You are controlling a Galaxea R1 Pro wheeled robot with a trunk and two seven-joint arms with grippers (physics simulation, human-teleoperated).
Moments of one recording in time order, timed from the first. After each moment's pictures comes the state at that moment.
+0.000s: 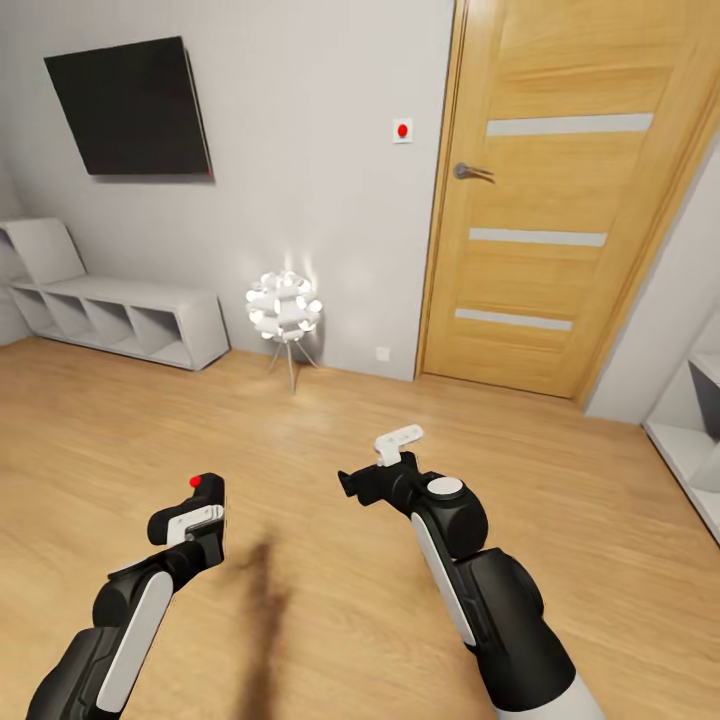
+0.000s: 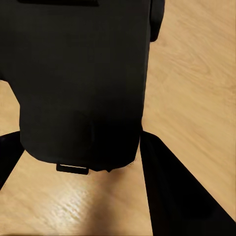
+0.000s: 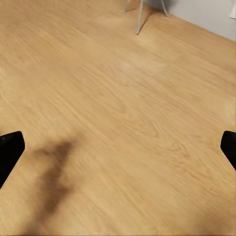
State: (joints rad) left arm -0.27 0.07 0.04 -1.49 0.46 0.77 0.32; right arm -0.52 0.17 0.38 -1.61 0.05 0.94 0.08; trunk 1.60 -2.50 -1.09
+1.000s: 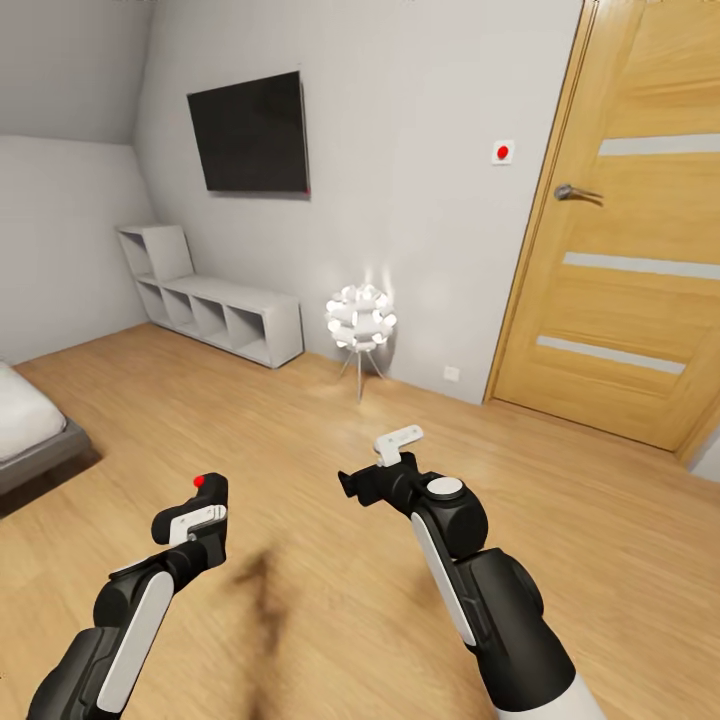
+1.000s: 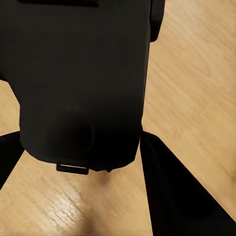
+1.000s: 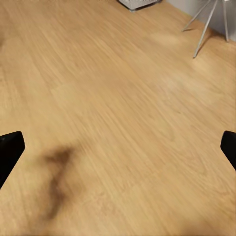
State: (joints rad) left arm -0.27 0.07 0.04 -1.49 0.46 0.78 0.30; right arm -0.52 0.17 0.38 -1.61 0.05 0.94 0.08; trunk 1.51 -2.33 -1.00
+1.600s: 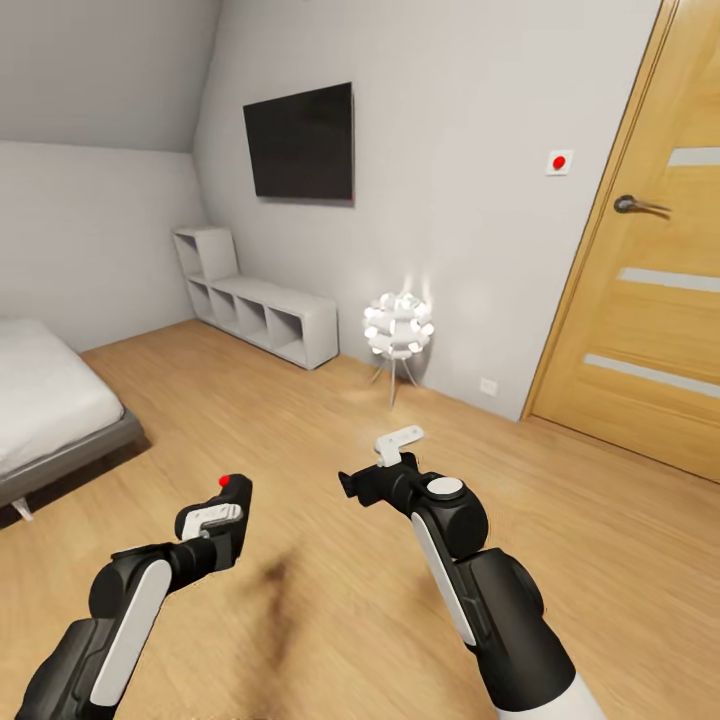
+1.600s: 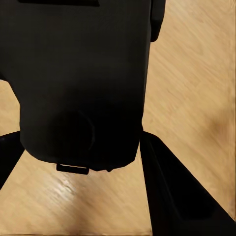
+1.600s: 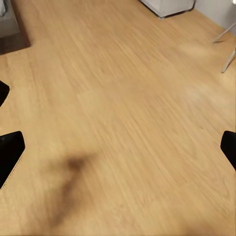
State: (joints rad) left arm -0.29 0.09 0.01 -1.59 0.47 1.02 0.23; right arm -0.52 0.17 0.38 -1.61 0.05 0.95 0.08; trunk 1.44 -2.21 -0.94
